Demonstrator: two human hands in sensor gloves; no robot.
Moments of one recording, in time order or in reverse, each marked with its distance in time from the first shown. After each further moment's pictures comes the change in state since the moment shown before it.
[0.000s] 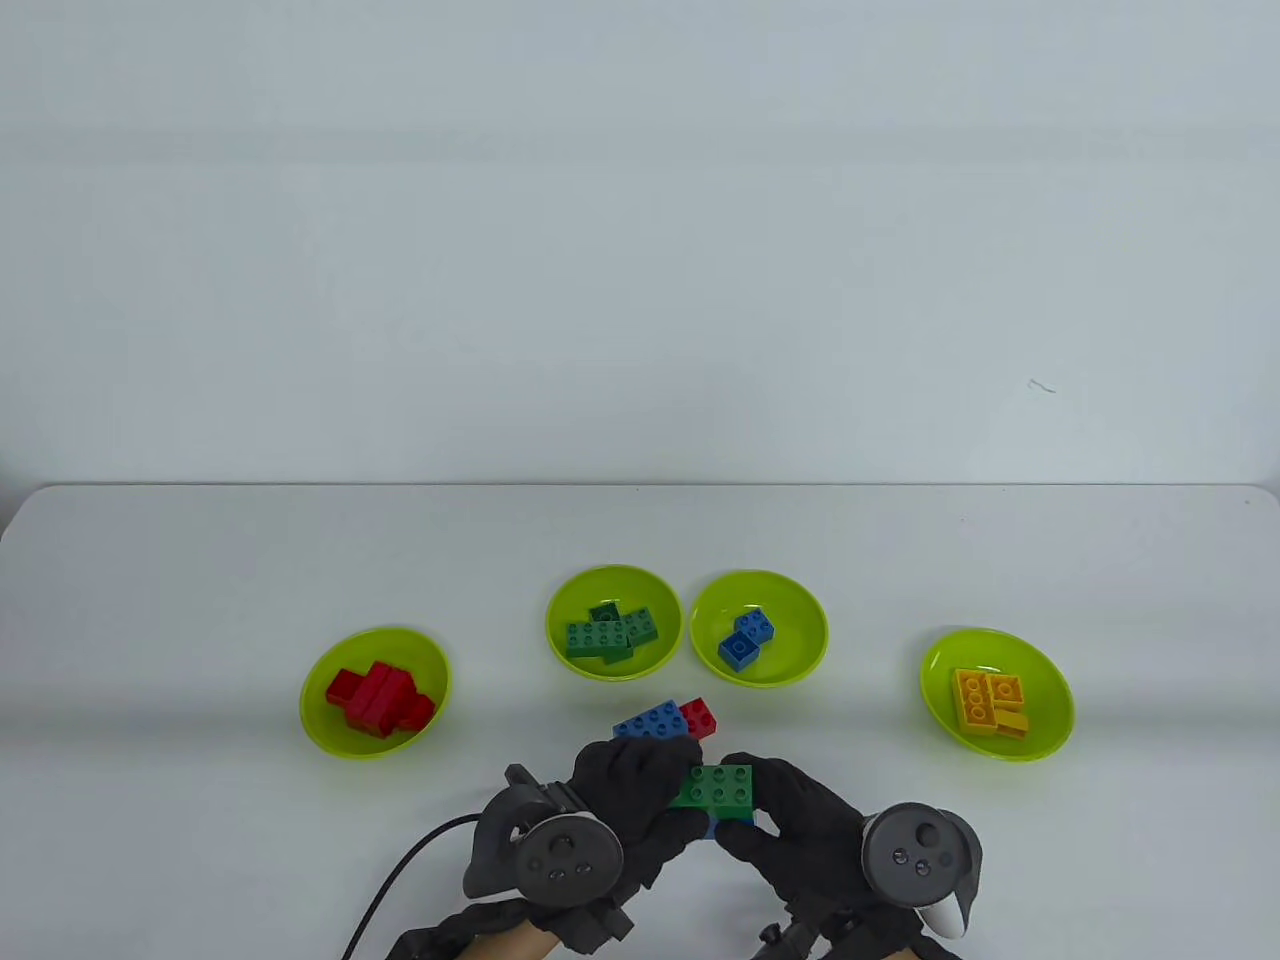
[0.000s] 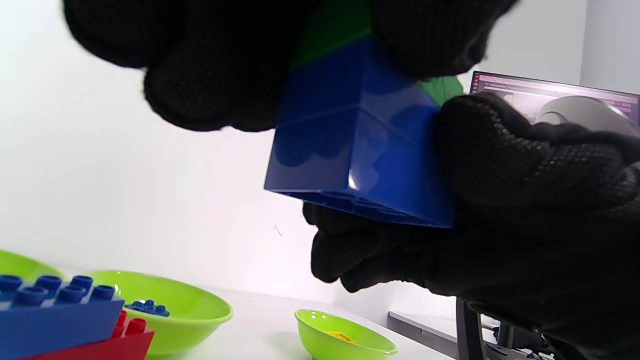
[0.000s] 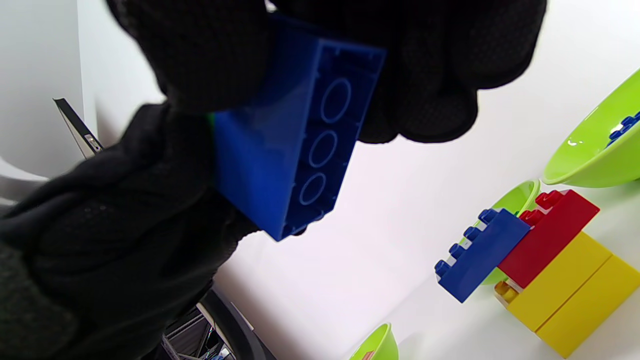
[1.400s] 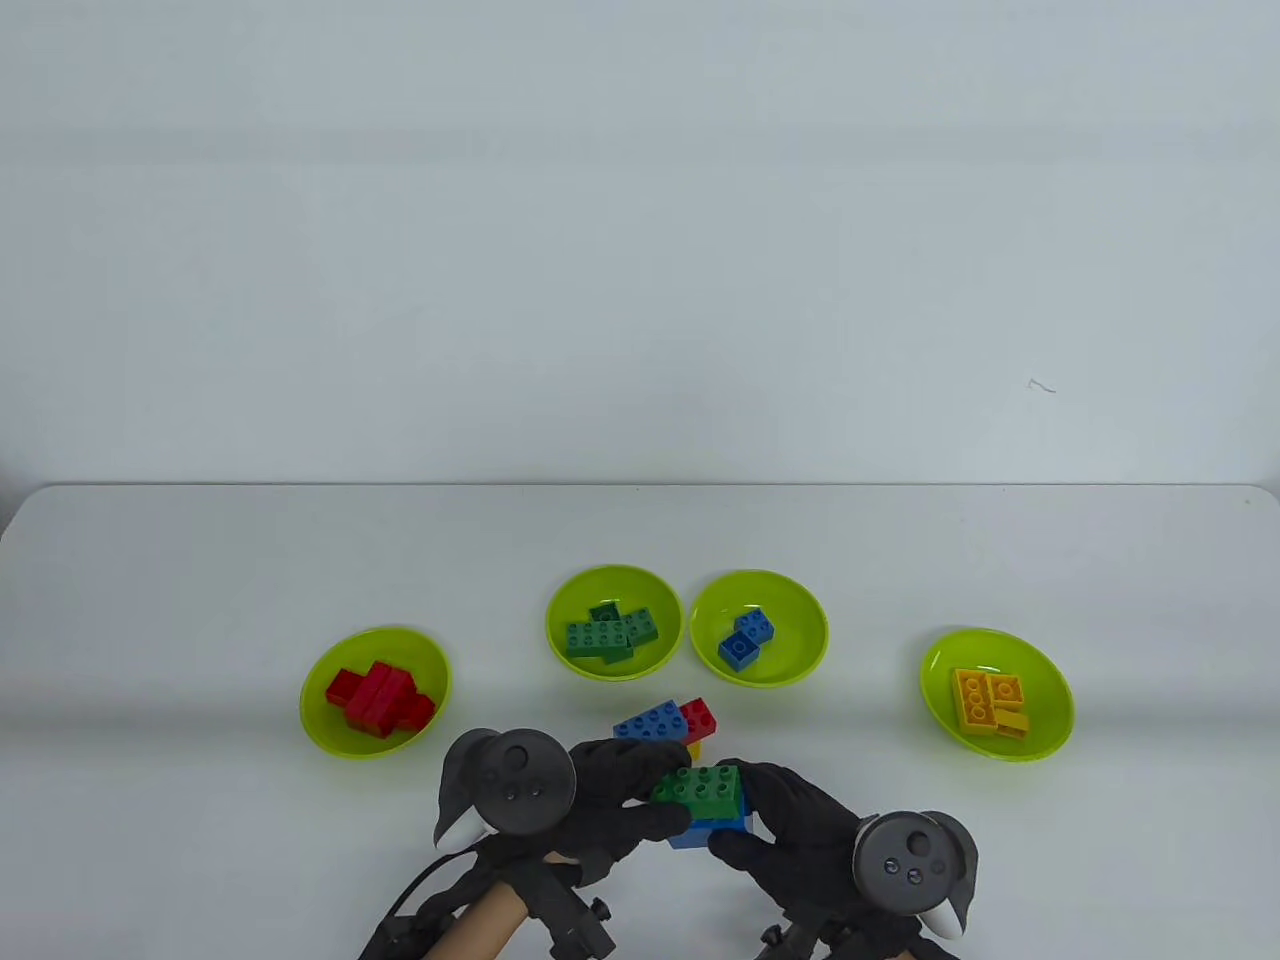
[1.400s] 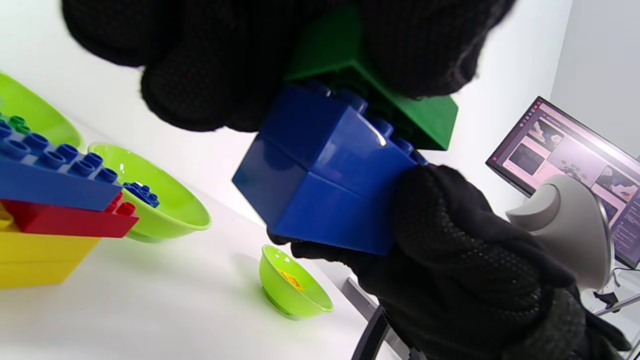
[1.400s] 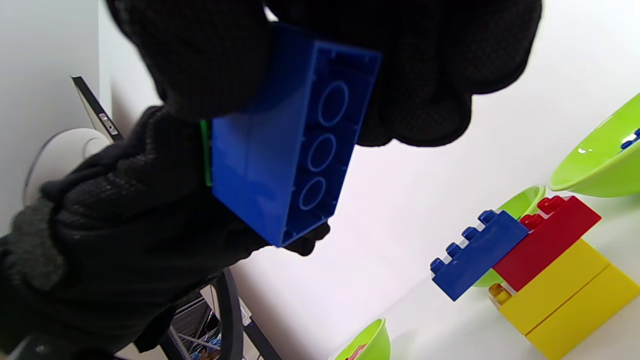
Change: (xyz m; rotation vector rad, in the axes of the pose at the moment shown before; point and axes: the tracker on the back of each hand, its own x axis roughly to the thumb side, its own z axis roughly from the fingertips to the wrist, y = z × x) left_hand -0.028 0.010 -0.004 -0.163 0.133 0.327; right_hand 0.003 0.003 0.000 0.016 -0.027 0.053
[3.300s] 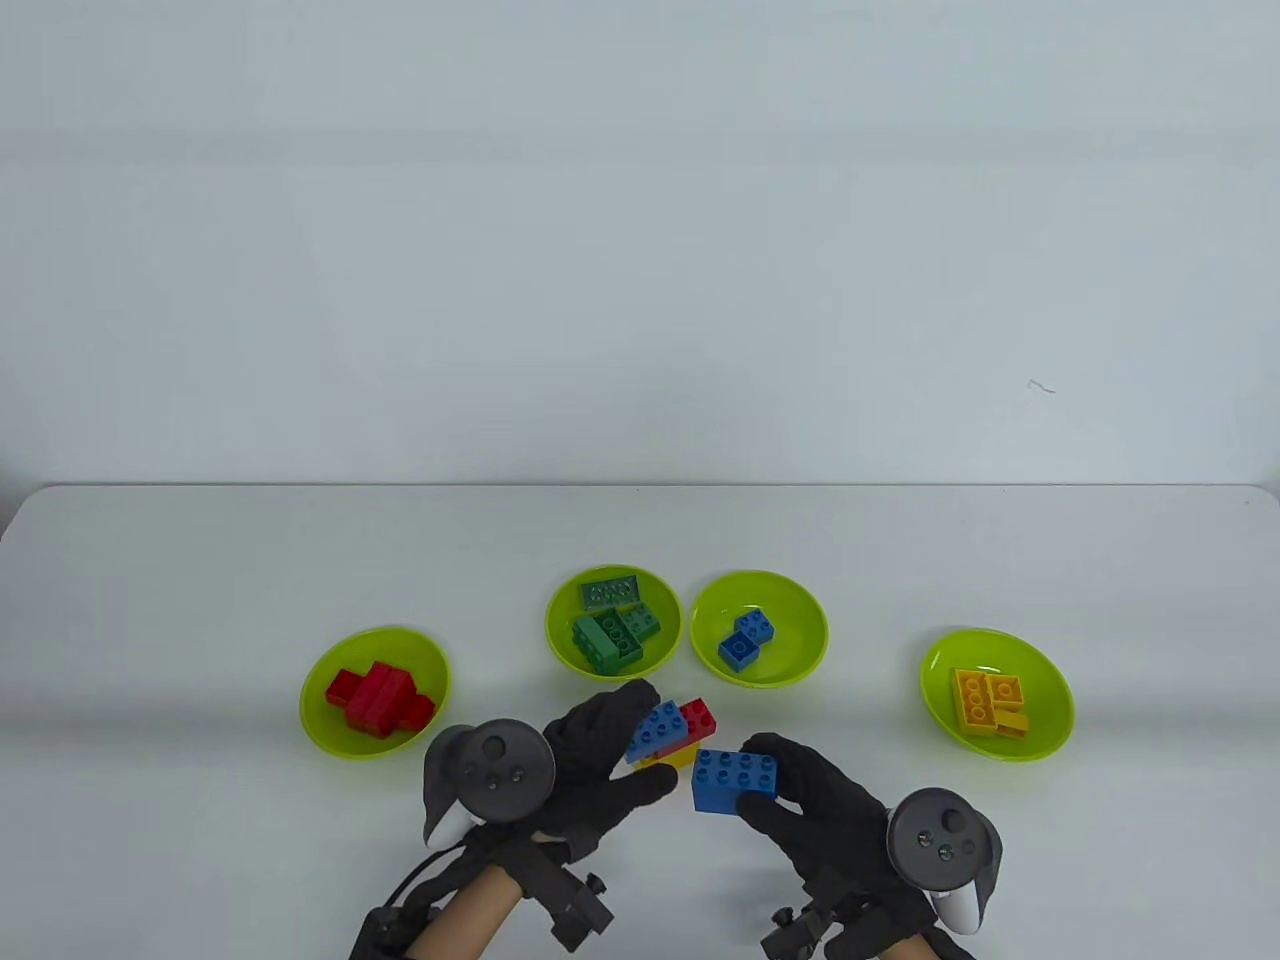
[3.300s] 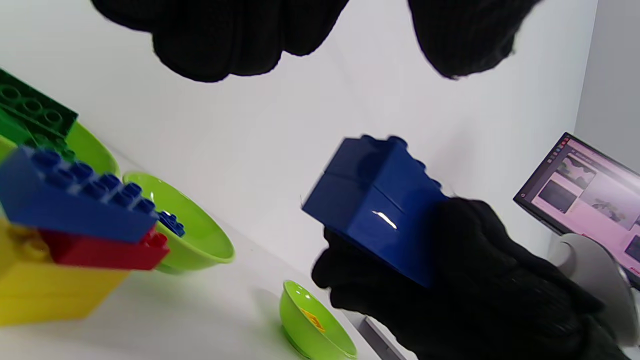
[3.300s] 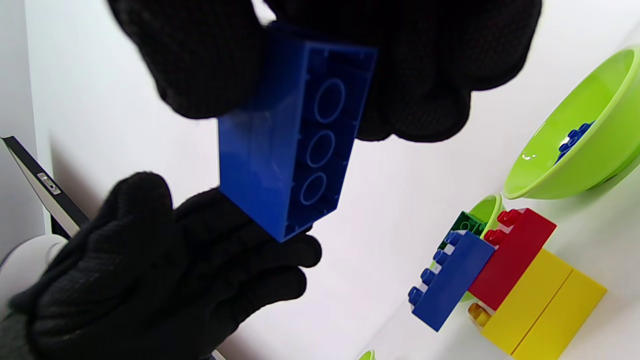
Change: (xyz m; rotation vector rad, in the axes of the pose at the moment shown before) left_hand -0.022 -0.008 0.006 0.111 0.056 0.063; right_hand -0.014 -0.015 0.000 -0.079 0.126 -0.109
